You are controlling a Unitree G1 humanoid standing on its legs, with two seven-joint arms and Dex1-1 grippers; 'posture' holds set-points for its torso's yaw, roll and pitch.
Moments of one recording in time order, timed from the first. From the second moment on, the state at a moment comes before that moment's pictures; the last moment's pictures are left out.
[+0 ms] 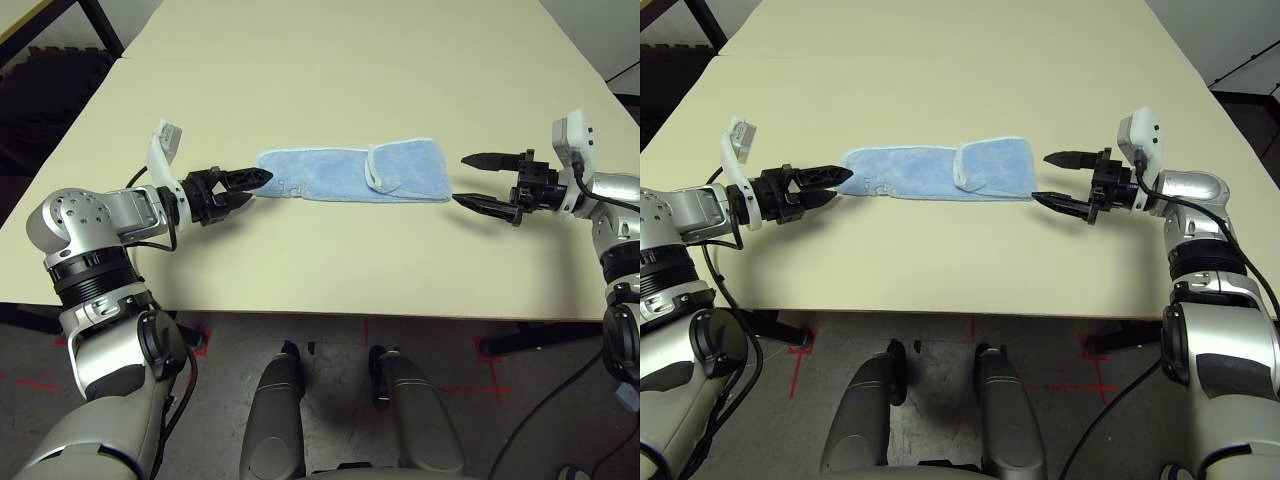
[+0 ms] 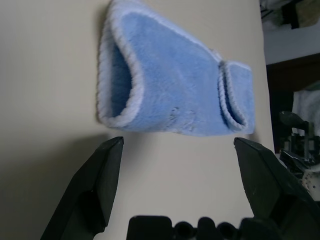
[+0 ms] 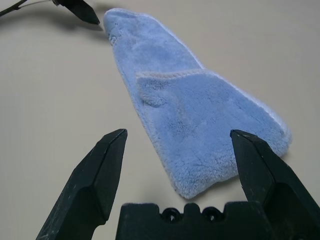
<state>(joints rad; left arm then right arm) -0.86 0.45 0.62 0.30 -0.64 1.59 -0.40 -0.89 -0.64 -0.13 0.97 0.22 -0.25 1.47</state>
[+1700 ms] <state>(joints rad) -0.87 0.56 0.56 0.52 -0.65 1.35 -0.36 -0.89 -0.62 -0.12 0.95 0.22 -0.25 1.45</state>
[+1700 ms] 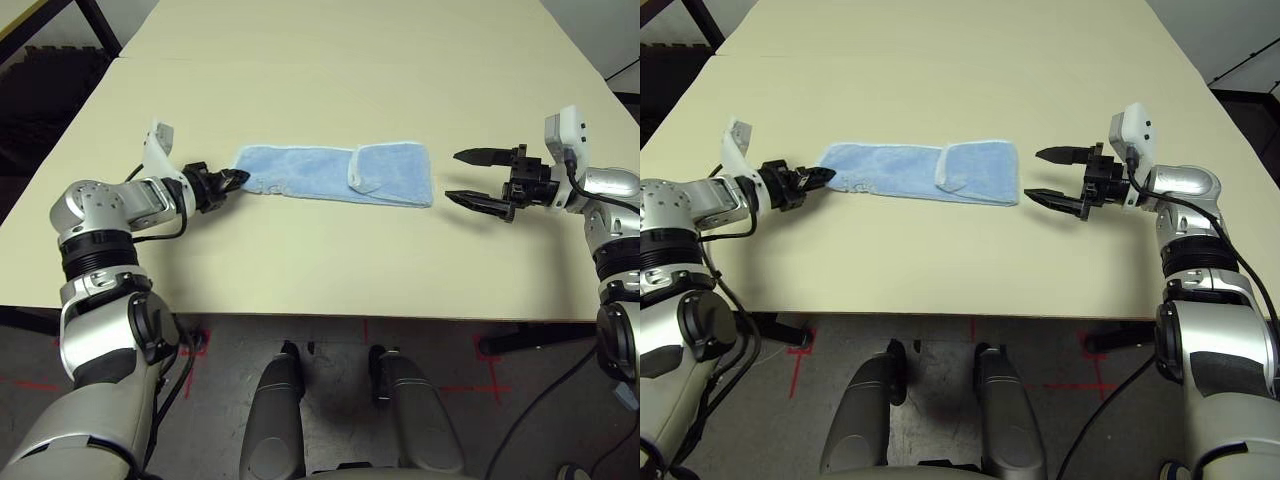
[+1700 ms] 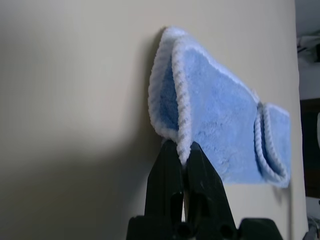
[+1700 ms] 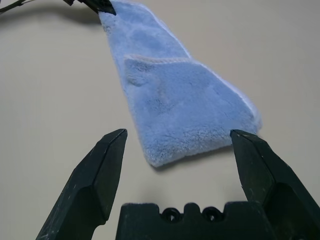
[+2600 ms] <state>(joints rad) -1.05 0.40 0.64 0.31 -0.74 1.55 -0.32 -0.92 -0.60 -0.11 0.99 0.20 -0.27 1.43</state>
